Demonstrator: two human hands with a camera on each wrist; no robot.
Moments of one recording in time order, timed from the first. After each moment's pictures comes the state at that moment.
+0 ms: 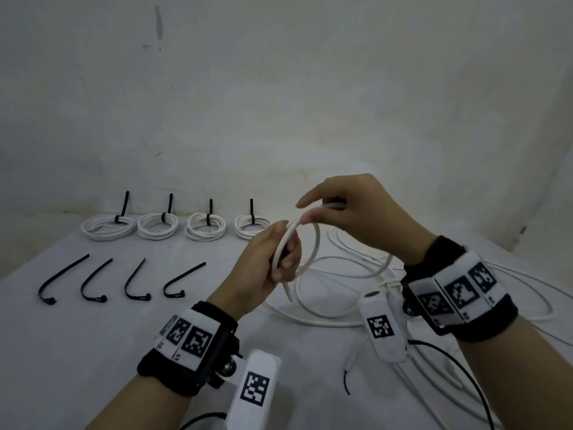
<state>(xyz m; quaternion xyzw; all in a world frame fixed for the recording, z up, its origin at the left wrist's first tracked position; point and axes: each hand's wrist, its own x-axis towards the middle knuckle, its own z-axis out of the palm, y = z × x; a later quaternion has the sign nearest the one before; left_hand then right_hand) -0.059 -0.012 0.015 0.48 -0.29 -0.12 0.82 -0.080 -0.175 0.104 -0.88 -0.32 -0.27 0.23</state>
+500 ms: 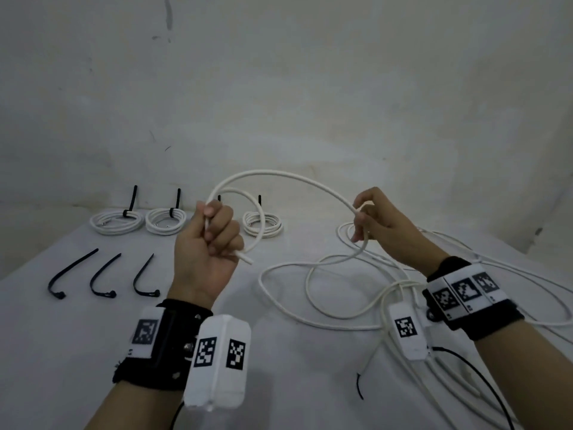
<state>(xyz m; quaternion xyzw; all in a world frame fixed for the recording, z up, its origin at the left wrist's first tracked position) -0.019 0.057 0.002 0.11 -0.34 -0.19 0.91 -0.034 -0.232 0.047 -0.87 -0.20 -0.17 0.41</state>
